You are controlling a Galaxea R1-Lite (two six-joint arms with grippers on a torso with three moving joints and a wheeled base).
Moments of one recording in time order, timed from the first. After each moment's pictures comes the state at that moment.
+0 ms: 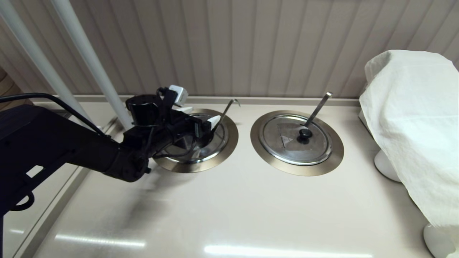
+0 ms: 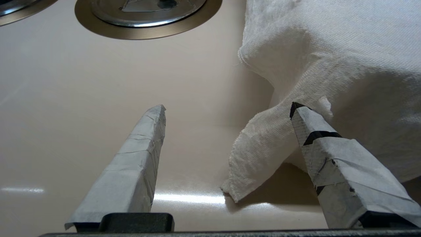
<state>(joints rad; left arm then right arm) -0.34 2.09 -1.19 -0.95 -0.21 0.05 0.00 0.00 0.00 0.00 0.00 -0.01</state>
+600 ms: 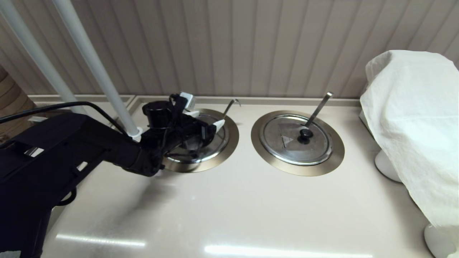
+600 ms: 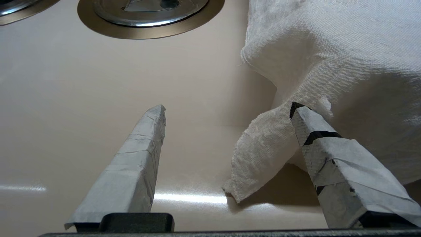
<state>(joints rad) -0.34 2.25 -1.35 -0.93 -0.25 0.08 0.00 0.00 0.00 0.00 0.00 -0.01</state>
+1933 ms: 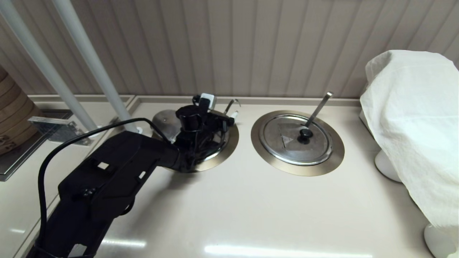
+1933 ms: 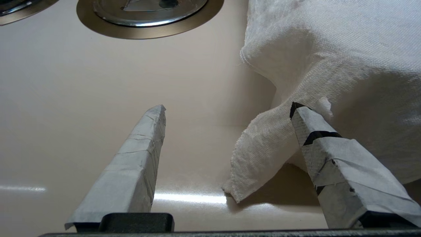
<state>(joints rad) -0.43 2.54 -1.79 -0.93 -0.03 0.06 0.00 0.00 0.00 0.00 0.00 -0.01</state>
